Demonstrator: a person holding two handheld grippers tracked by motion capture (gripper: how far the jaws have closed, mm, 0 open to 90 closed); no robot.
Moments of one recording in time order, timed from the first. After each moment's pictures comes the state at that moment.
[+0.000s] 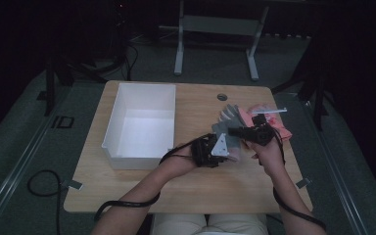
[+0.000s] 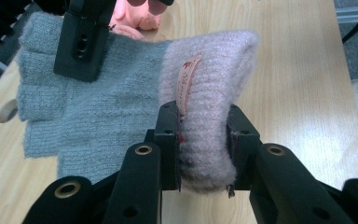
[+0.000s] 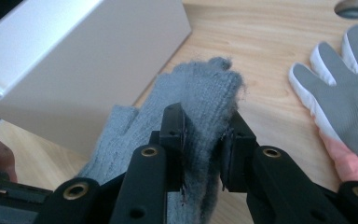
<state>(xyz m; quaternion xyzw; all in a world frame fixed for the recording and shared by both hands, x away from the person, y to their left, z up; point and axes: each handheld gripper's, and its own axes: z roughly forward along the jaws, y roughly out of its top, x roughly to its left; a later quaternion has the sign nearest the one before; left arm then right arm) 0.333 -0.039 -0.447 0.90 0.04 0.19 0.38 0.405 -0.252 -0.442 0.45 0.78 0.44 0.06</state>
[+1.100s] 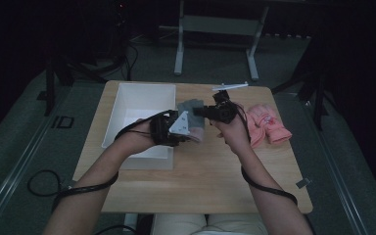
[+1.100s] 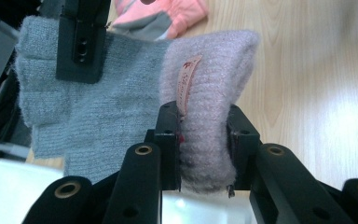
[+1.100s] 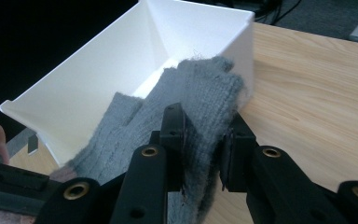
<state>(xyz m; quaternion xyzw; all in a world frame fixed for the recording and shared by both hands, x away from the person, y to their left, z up) 0.350 0.072 -0.393 0.92 0.03 0.23 0.32 0.433 -0.133 -0.394 0.39 0.80 0.45 0.07</state>
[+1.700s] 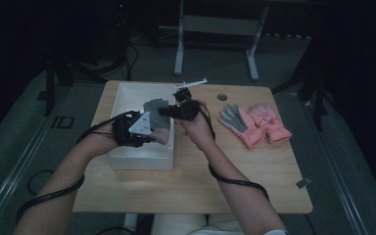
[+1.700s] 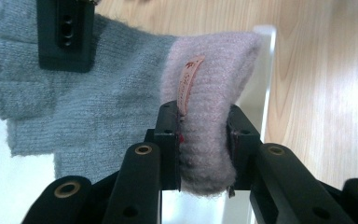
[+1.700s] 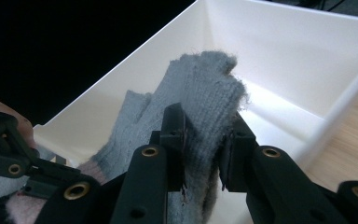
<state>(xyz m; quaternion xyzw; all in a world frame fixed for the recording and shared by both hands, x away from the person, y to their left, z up) 0.350 0.162 -0.413 0.93 0.06 0.22 0.28 0.440 -0.032 -0.406 0.36 0.82 0.45 0.03</state>
